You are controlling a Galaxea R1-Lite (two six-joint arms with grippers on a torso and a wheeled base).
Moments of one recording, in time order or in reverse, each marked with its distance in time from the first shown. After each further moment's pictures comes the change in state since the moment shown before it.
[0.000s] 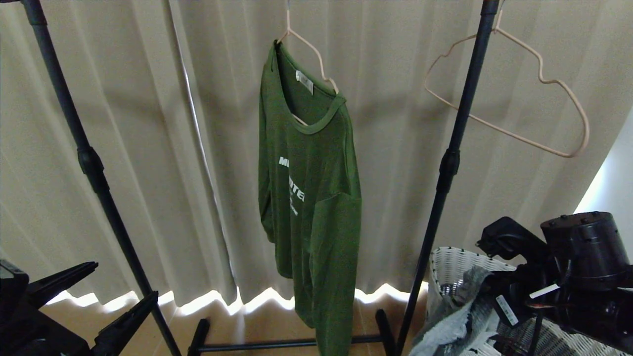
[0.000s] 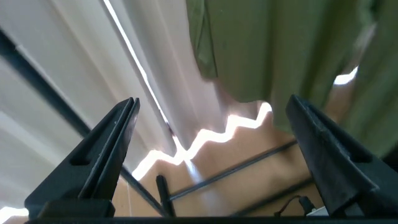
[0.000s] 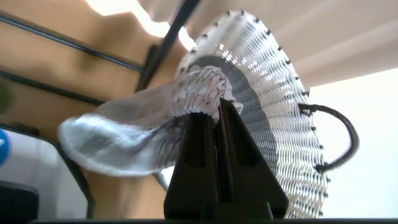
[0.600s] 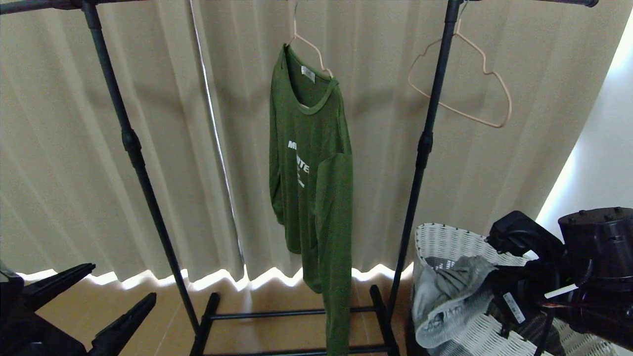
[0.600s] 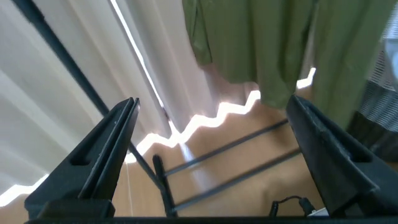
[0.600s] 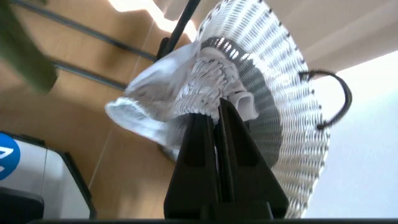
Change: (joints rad) left arm 0.000 -0.016 0.009 0.000 0.000 0.001; right arm 0.013 -0.052 -0.004 0.008 -0.001 -0.010
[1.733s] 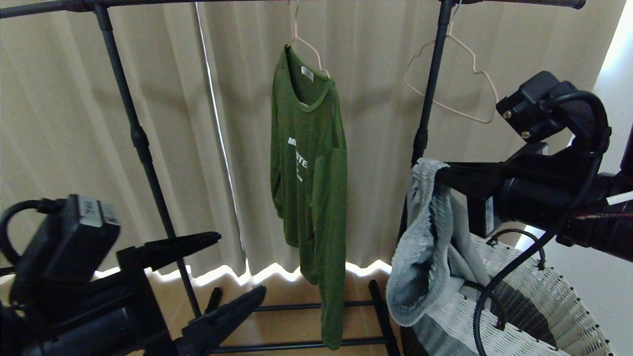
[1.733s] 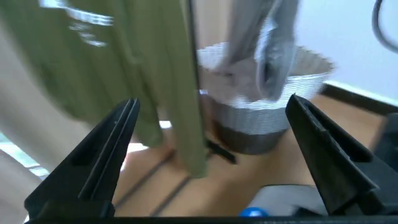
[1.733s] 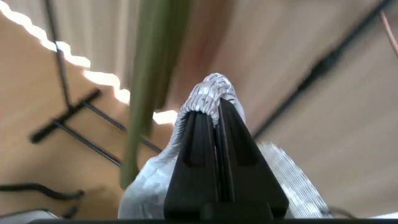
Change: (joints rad) left arm -0.473 0.239 -0.286 0.013 -0.072 -0.161; right arm 0.254 -0.029 -0.394 -0.074 0.141 -0.028
